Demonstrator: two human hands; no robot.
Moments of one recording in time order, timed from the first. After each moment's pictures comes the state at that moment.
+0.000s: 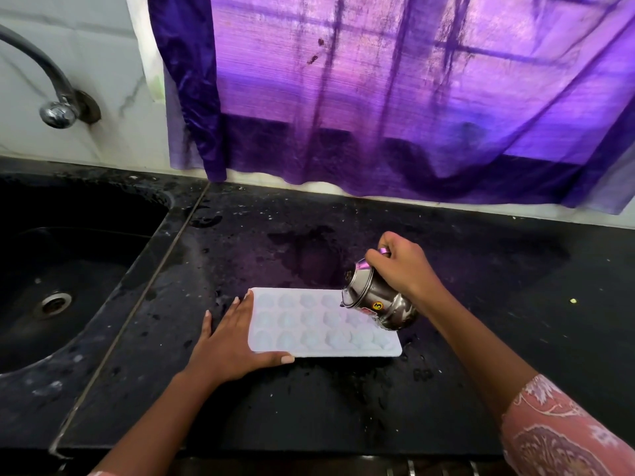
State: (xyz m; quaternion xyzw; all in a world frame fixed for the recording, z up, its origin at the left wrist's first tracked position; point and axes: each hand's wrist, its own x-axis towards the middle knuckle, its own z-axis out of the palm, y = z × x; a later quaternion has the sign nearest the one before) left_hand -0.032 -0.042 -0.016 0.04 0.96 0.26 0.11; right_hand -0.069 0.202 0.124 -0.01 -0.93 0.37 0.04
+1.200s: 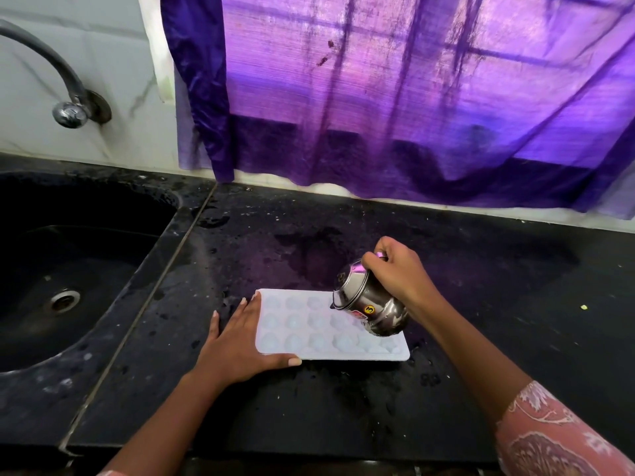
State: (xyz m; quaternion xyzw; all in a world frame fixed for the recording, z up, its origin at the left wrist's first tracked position) left_hand -0.030 -0.040 -0.013 0.04 0.96 0.25 0.11; right_hand -0.069 0.186 0.118 -0.02 -0.90 0.43 0.03
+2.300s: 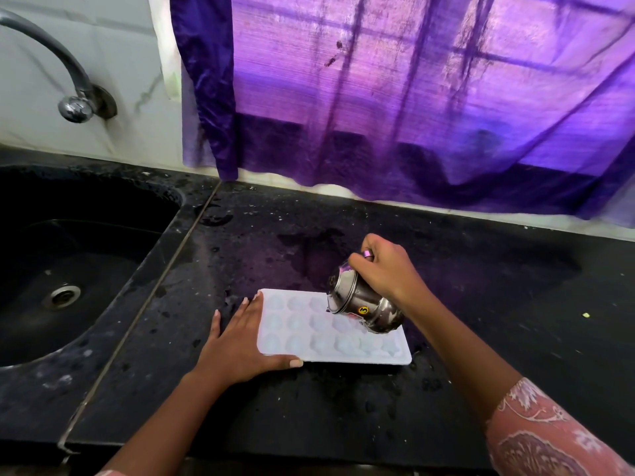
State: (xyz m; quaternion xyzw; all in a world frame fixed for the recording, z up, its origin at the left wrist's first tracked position) left_hand -0.031 -0.040 -0.014 0.04 0.96 0.26 0.11; right_hand -0.075 0.168 0.122 0.04 -0.93 0.36 0.02
